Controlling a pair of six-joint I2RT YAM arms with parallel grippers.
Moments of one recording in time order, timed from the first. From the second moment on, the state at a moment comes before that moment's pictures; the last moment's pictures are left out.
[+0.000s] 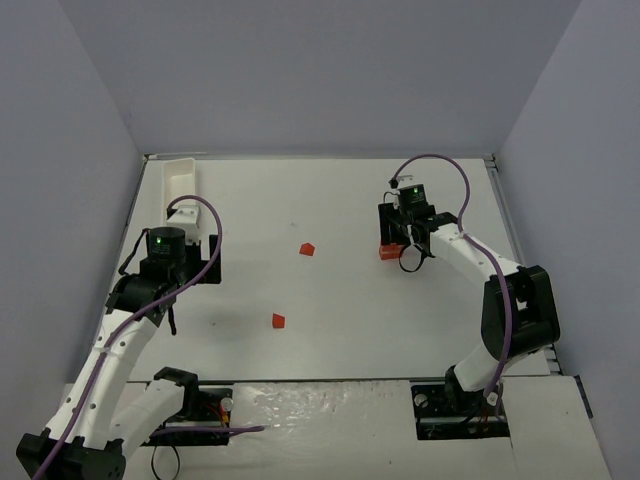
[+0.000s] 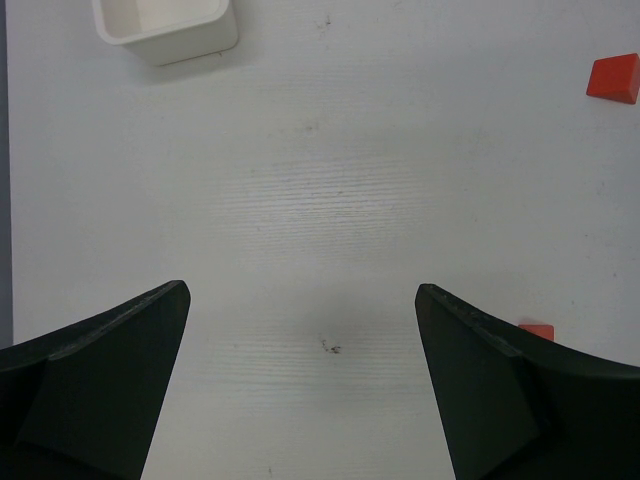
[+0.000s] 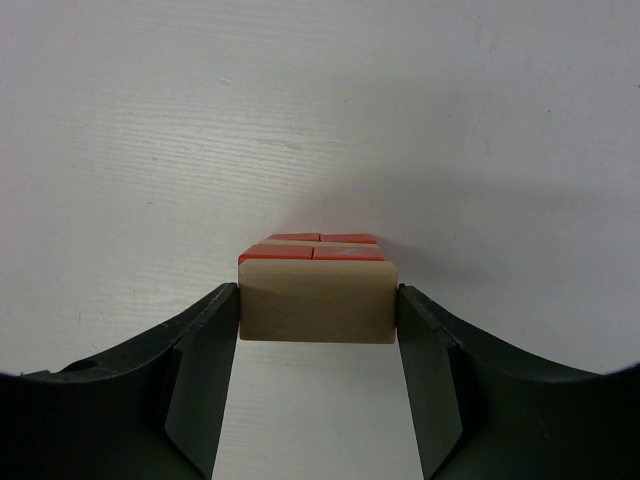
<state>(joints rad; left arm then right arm) -0.22 0.86 0.90 -0.72 -0.18 -0.09 0.31 1.59 1.06 -0.32 0.10 0.13</state>
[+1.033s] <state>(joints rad) -0.22 0.86 0.90 -0.72 -0.18 -0.09 0.30 1.59 1.06 -0.32 0.08 0.14</state>
